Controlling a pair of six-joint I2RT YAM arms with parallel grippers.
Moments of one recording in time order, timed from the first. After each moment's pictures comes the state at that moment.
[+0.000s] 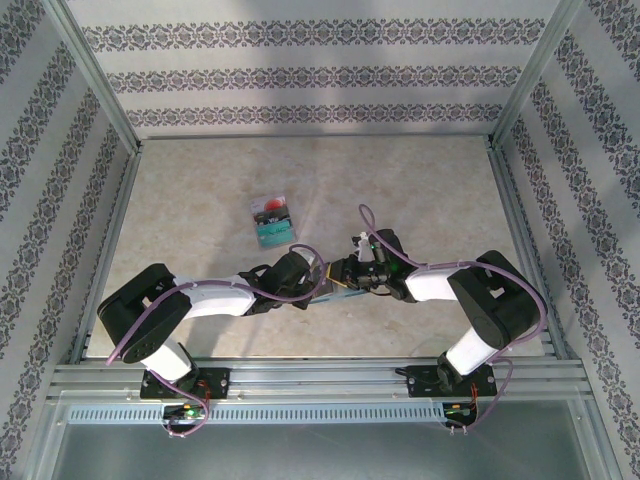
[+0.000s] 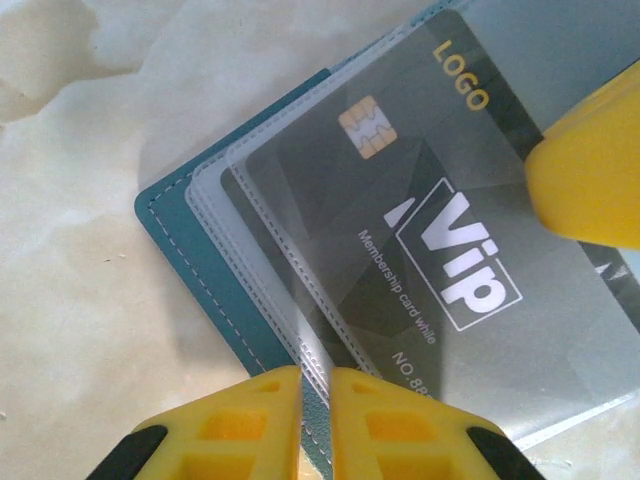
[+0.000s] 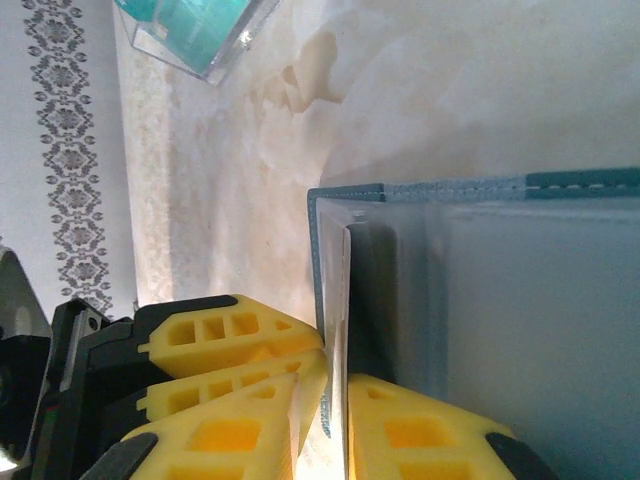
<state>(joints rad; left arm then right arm) -0.84 1.59 0.66 0.01 -0.04 -0.45 0.53 1.61 0.51 0.42 -0.65 0.96</state>
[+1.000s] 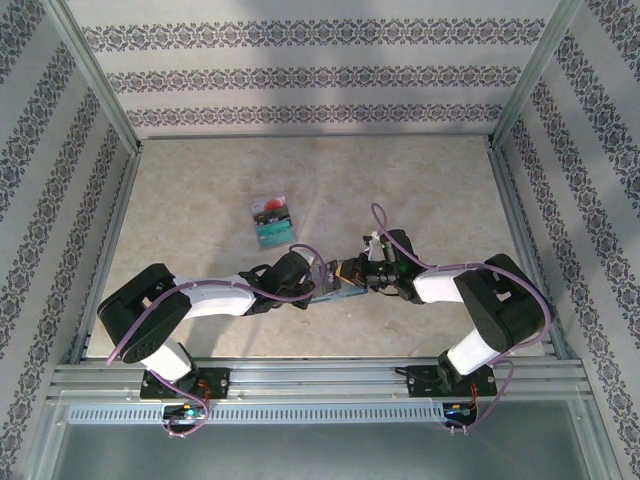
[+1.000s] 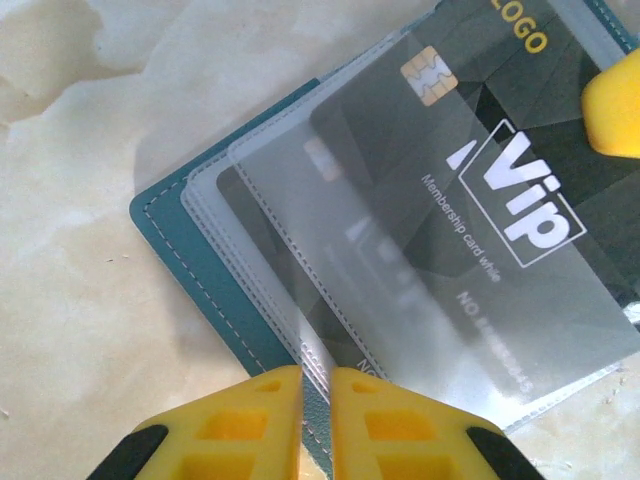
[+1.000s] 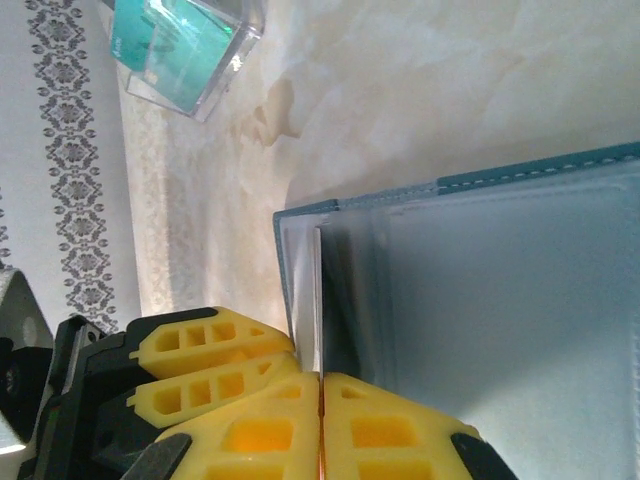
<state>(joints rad) -0.84 1.59 0.67 0.00 -0.05 -0.46 0.46 1.57 0.47 0.42 -0.65 0.96</state>
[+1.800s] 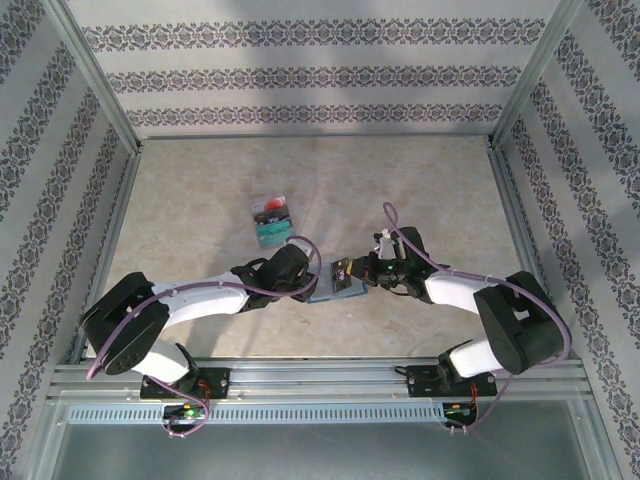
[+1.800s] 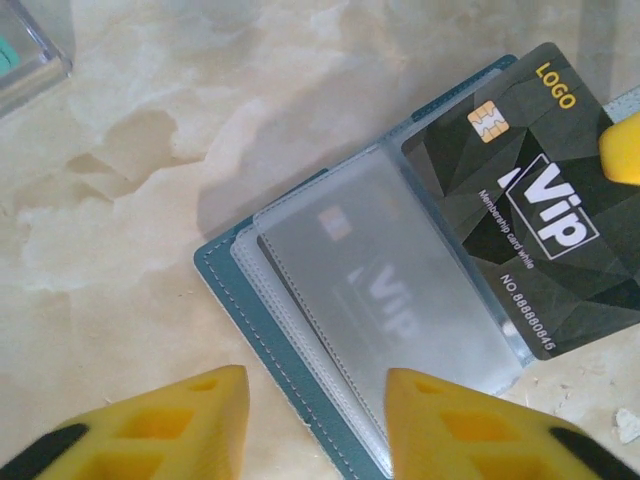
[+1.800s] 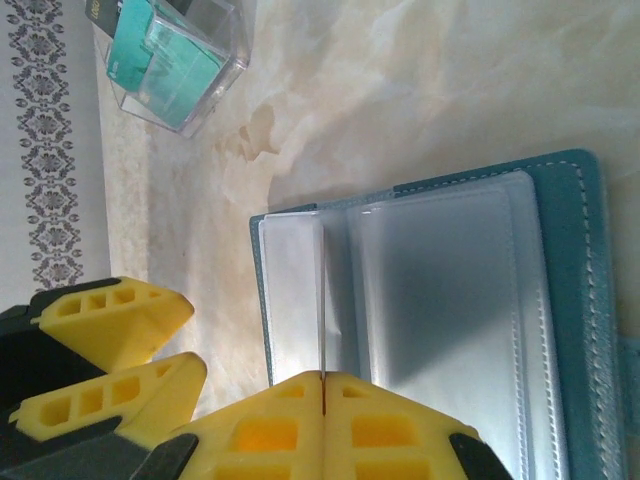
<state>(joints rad) -0.84 1.48 0.73 -0.13 -0.11 -0.44 0.39 1.42 0.47 0.21 -0.63 0.84</state>
